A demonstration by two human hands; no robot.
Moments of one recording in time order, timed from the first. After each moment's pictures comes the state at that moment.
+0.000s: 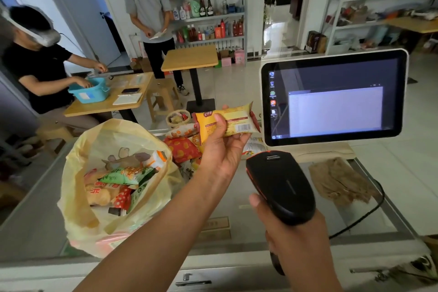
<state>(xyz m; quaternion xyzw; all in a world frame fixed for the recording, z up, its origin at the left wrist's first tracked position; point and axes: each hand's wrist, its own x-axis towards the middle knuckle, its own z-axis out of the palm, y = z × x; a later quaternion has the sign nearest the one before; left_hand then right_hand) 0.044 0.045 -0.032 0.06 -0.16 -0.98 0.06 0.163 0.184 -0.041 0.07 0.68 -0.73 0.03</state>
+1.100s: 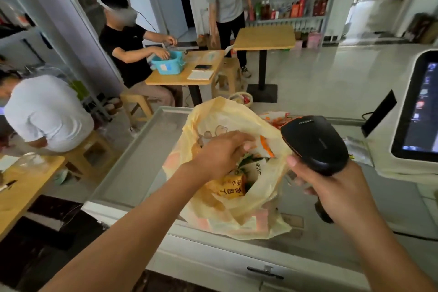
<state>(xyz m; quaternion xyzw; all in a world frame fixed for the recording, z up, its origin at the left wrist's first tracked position) 0.138 -0.214 -0.068 0.00 -0.98 -0.21 0.04 0.122 0.032 -0.034 -0.11 0.75 -0.64 0.10</state>
